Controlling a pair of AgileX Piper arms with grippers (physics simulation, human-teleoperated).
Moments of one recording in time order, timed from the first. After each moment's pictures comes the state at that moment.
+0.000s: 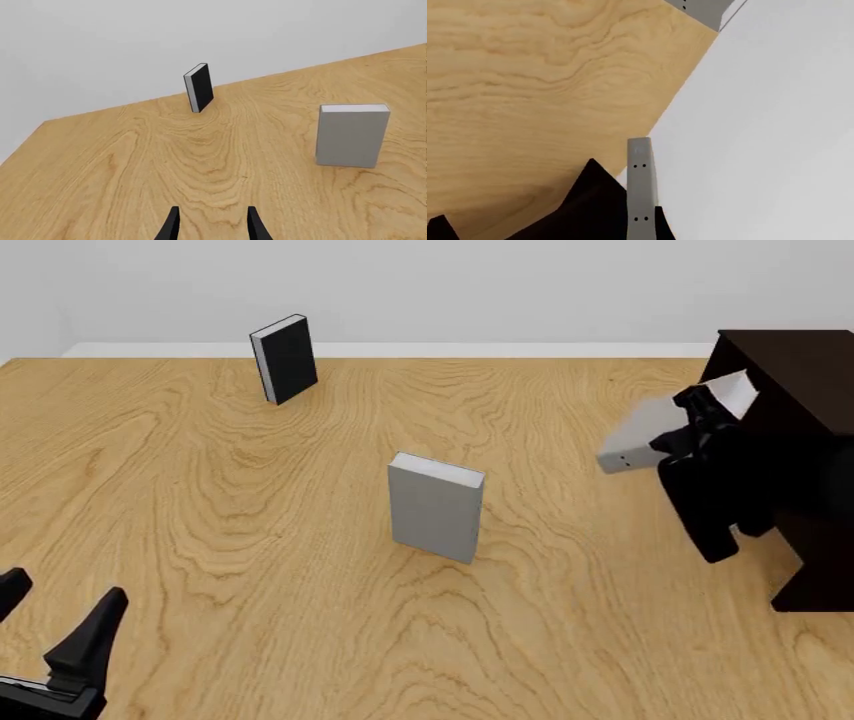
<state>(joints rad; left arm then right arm) -0.12 0.01 0.00 0.12 0.17 0.14 1.19 -0.71 0.20 -2.07</state>
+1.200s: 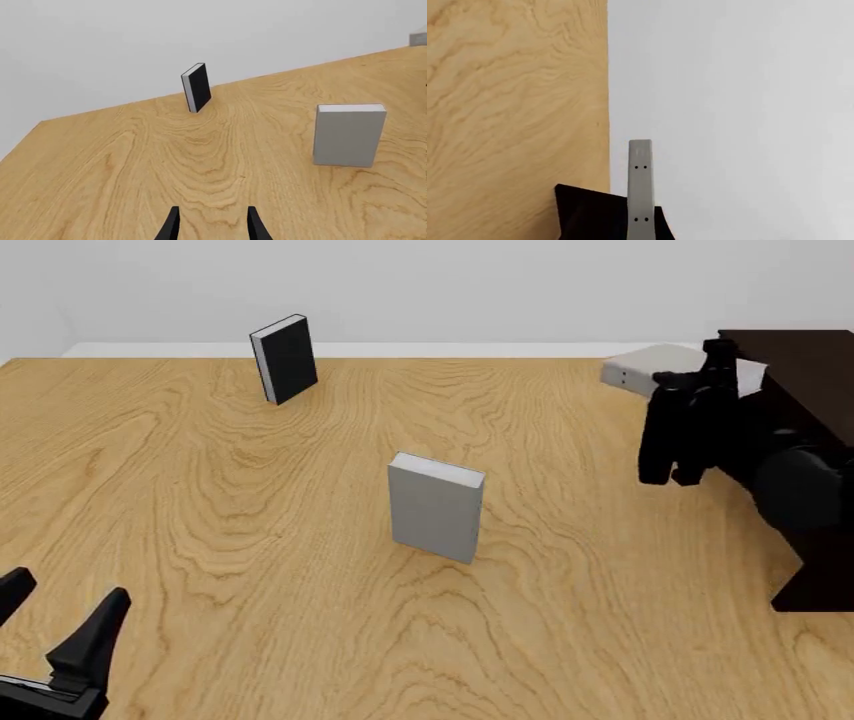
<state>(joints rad) -0.13 0.02 0.00 0.11 0.16 0.09 1.43 -0.71 -0.41 -1.63</state>
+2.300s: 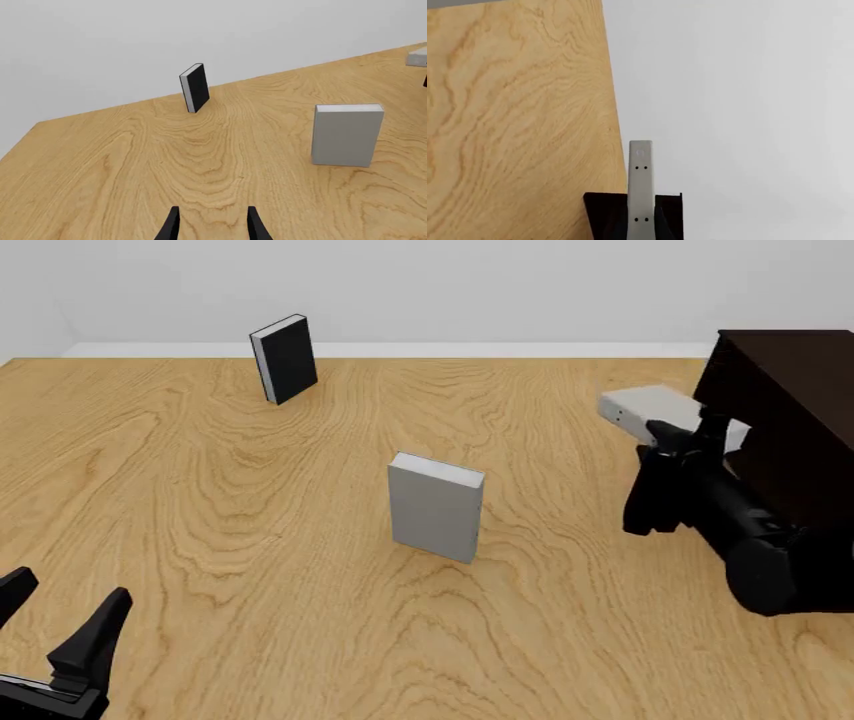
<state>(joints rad) -0.14 0.02 0.00 0.11 0.16 0.09 1.60 -0.50 -0.88 -1.48</state>
